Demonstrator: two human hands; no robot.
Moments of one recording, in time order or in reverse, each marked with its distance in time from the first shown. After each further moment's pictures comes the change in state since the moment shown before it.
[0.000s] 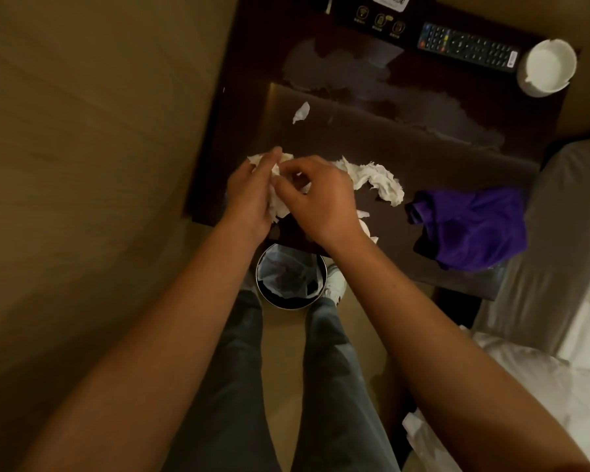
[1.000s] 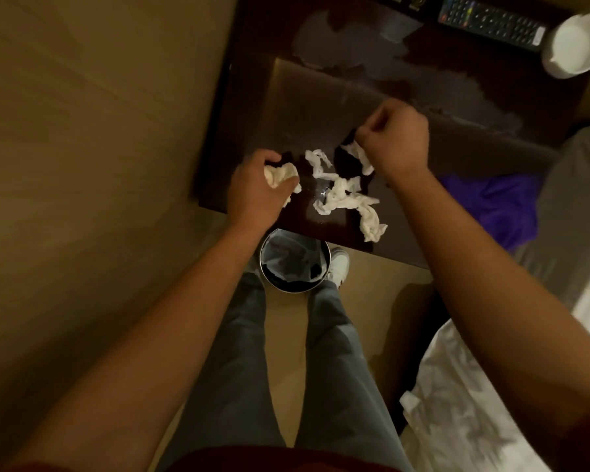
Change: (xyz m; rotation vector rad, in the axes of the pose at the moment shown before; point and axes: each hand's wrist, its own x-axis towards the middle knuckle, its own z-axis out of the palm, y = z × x) left_hand 0.008 -0.023 -0.032 1.019 0.103 0.455; right_hand 0.067 0.064 -0.055 -0.256 0.075 0.300
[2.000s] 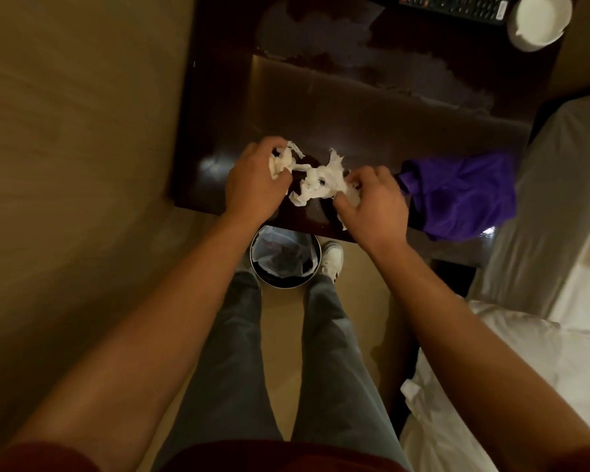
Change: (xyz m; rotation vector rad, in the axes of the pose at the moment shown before) left_hand -0.002 0.030 0.026 0.187 -0.081 0.190; right_hand -0.097 0.070 0.019 -0.145 -0.006 -0.058
